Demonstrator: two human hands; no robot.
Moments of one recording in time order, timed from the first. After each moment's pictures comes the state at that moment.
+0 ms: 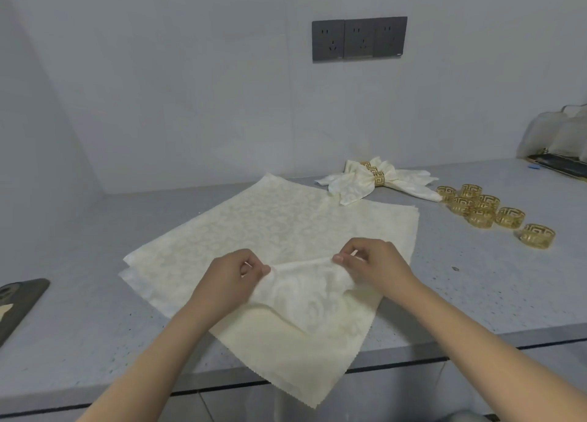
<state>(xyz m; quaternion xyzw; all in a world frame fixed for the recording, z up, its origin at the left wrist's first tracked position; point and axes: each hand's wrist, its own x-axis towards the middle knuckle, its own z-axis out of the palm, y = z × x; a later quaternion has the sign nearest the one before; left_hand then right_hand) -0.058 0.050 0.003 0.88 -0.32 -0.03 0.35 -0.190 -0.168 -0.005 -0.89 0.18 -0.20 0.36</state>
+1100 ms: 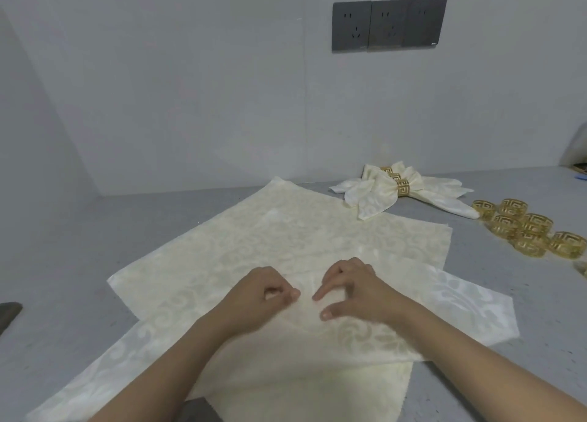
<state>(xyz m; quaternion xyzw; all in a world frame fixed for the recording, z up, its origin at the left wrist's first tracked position) 0.017 -0.004 -0.044 0.81 -0.47 -0.10 0.32 -0.104 -0.203 -0.048 -0.94 0.04 -0.05 0.33</state>
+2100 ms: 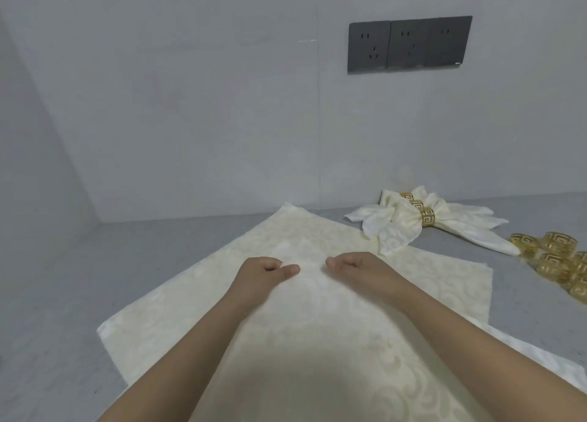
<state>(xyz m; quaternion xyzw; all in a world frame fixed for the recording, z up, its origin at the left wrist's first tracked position) 0.096 -0.052 -0.015 0.79 -0.27 -0.16 0.53 -0.024 -0.234 -0.008 -0.83 0.18 -0.06 0.53</state>
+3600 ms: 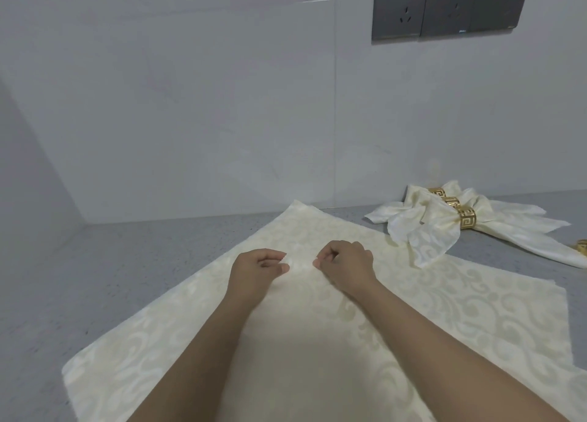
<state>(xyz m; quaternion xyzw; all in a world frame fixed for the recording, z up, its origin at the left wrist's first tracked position) 0.184 -0.081 -0.055 0.79 -0.19 -0.10 0.58 0.106 -0.246 -0.062 -0.89 0.24 -0.18 0.36</state>
